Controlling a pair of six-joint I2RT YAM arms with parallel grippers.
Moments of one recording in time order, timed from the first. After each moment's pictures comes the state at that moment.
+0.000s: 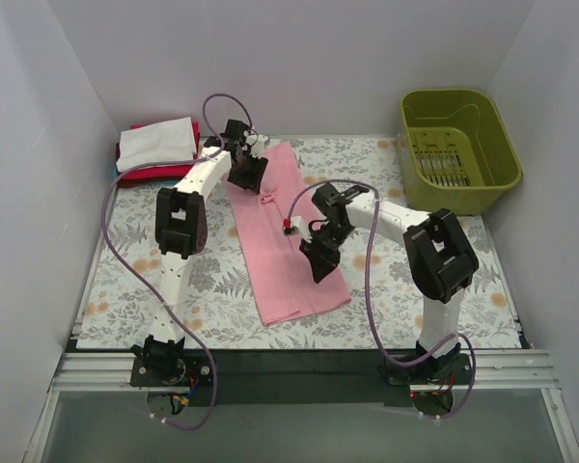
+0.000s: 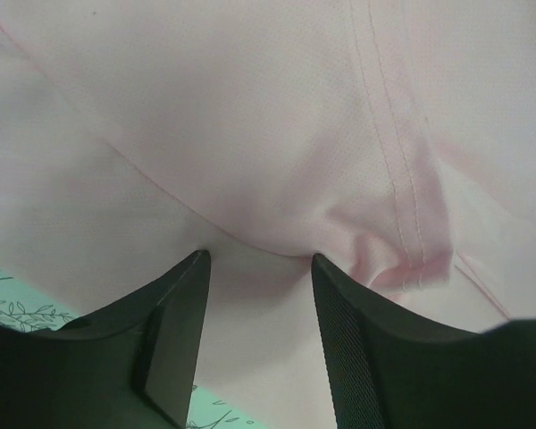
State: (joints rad) left arm -0.27 2.50 2.25 -0.85 0.19 0.18; right arm 0.65 1.91 1.33 -0.97 -0.70 -0.65
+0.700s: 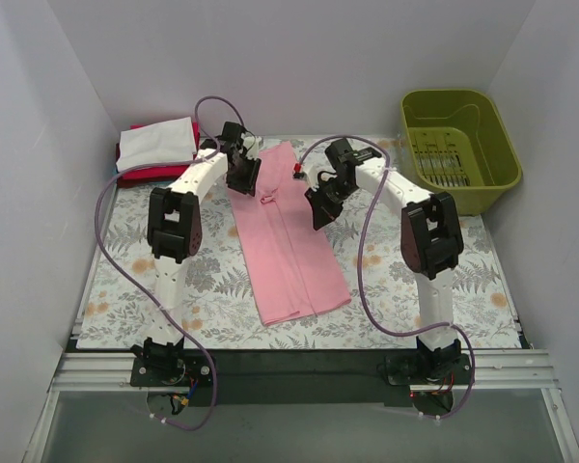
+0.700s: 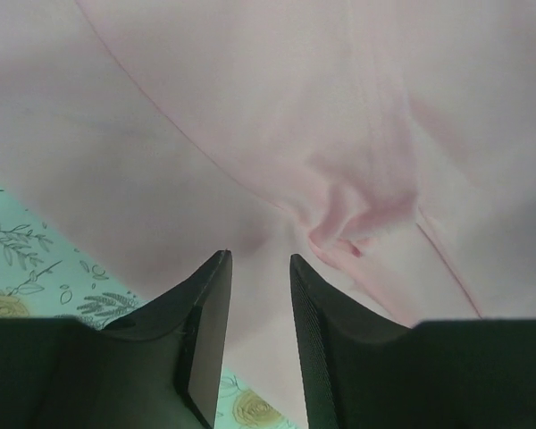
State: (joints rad) left arm -0.27 2.34 2.06 -0.78 0.18 0.04; right arm 0.47 2.12 1.79 -0.97 -0.66 -0.53
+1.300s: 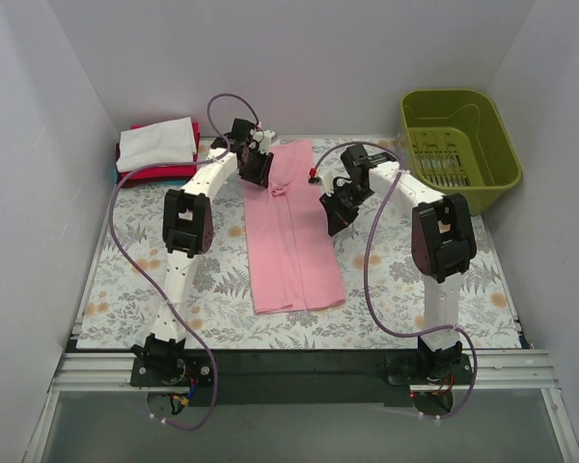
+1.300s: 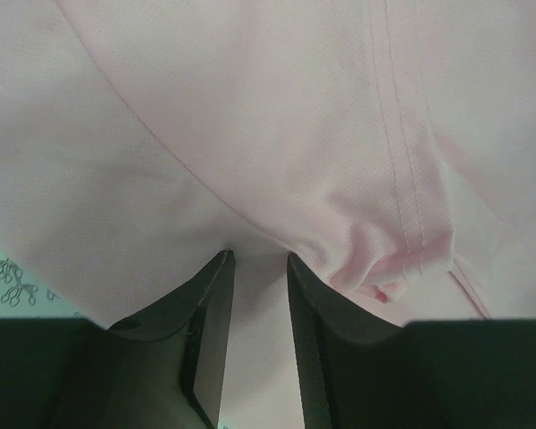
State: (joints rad) left arm -0.29 2.58 2.35 -0.77 0.27 0.12; right arm 0.40 2.05 1.64 -0.97 -0.62 -0.53
